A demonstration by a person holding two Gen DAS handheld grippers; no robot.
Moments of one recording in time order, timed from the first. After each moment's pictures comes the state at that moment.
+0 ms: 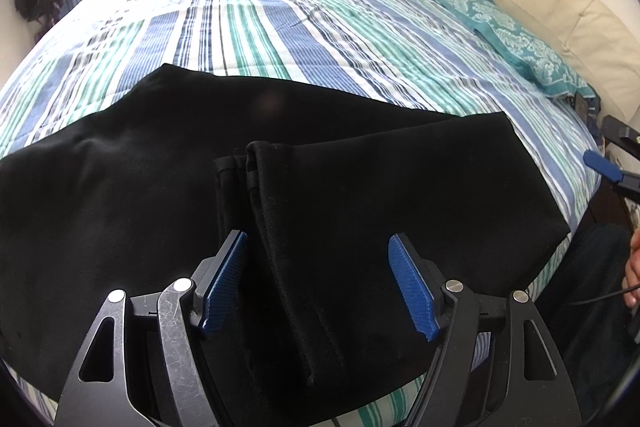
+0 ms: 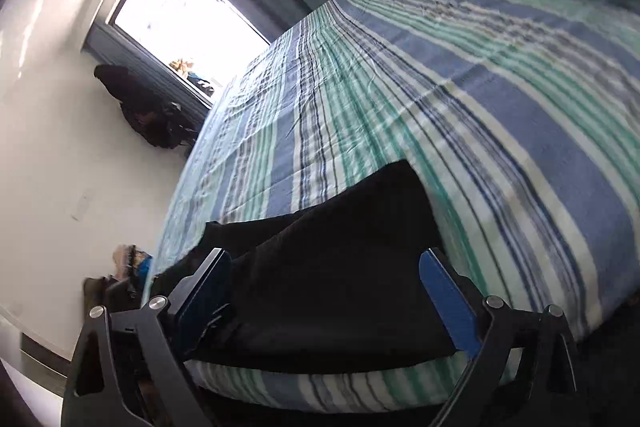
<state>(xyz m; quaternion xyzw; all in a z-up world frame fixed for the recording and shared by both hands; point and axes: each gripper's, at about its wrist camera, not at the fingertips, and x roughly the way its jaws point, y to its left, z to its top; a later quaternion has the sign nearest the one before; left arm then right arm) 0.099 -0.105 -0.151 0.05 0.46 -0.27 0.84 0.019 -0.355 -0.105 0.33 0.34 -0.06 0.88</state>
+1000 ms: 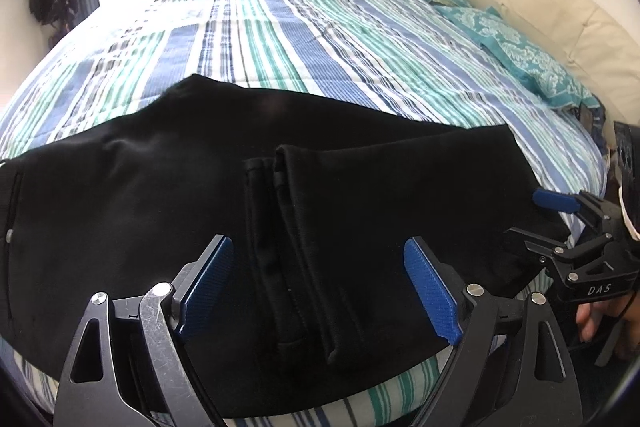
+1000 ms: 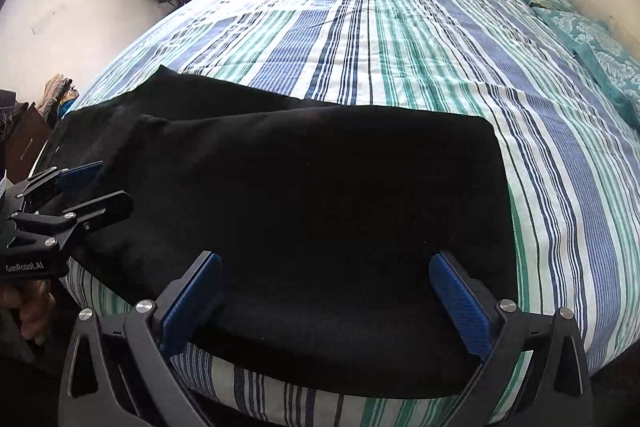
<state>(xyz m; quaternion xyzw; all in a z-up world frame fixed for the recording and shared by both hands) 0.090 -0.081 -0.136 0.04 0.44 -0.25 0.86 0.066 -0.259 -0.161 0.10 0.46 -0.02 0.88</state>
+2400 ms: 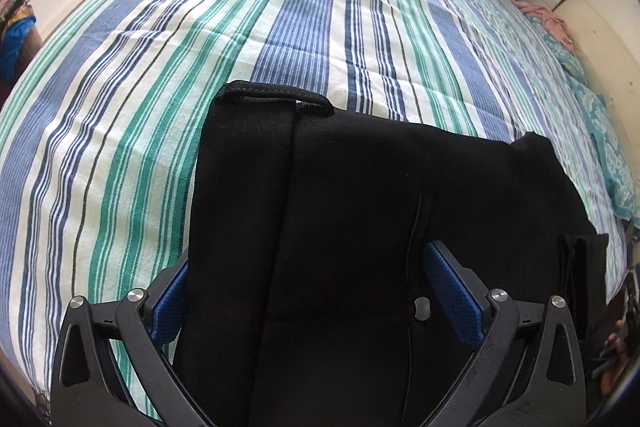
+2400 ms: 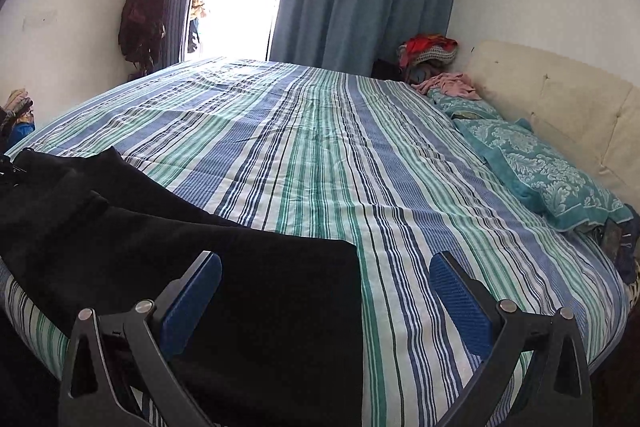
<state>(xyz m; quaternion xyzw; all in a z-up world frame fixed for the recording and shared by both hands) 0.223 0.168 -0.174 -0.07 0.54 -0.11 0.83 0.030 -0.289 -0.113 -0.02 0.29 -0.16 0.95</state>
